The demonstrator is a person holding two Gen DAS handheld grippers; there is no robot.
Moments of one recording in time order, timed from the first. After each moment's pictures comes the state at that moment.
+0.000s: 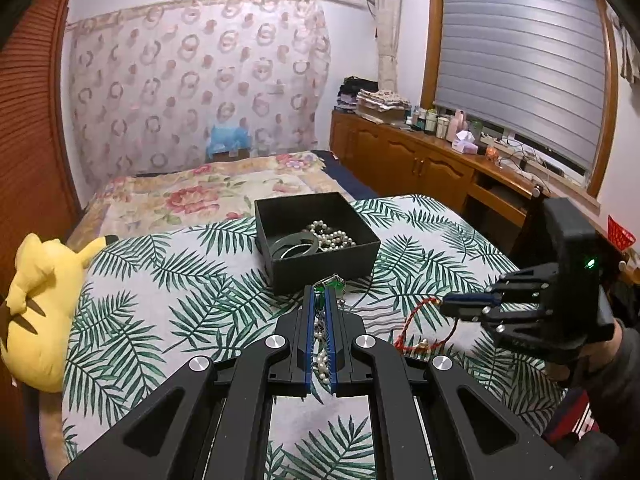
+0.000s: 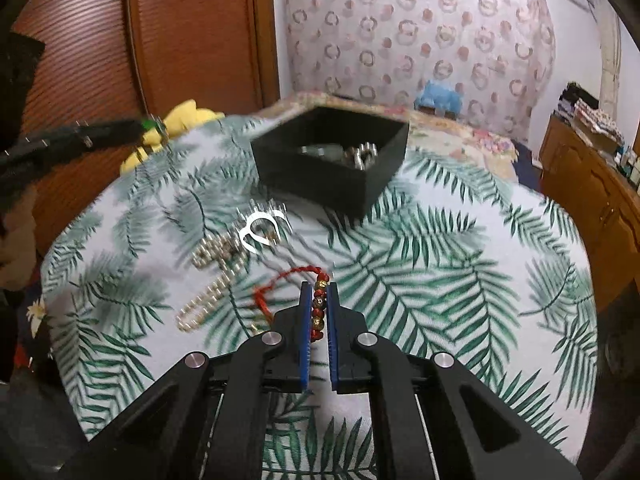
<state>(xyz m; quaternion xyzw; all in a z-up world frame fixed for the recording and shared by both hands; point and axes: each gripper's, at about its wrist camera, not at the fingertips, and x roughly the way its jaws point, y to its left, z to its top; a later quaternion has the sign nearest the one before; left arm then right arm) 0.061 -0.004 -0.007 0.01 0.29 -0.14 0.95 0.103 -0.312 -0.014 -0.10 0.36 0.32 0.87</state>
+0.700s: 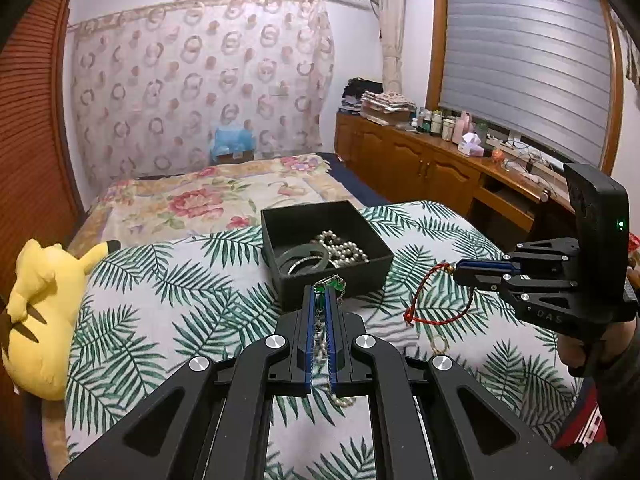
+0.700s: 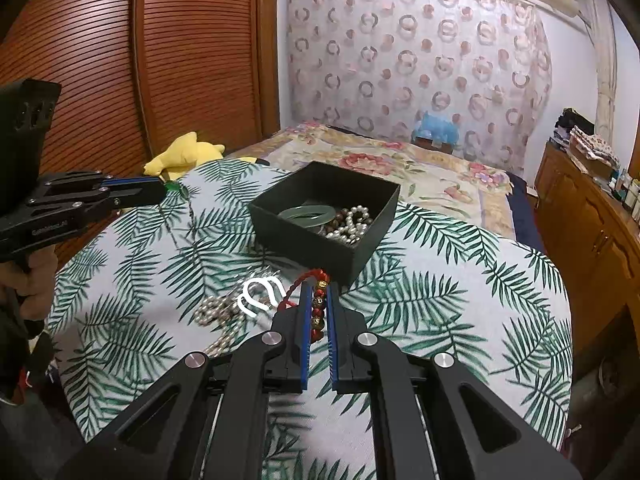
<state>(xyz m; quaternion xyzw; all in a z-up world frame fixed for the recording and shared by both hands) 0.068 -0.003 -0.005 0.01 0.29 -0.13 0.95 0.128 -0.308 0.018 -0.10 0.32 0.32 0.89</state>
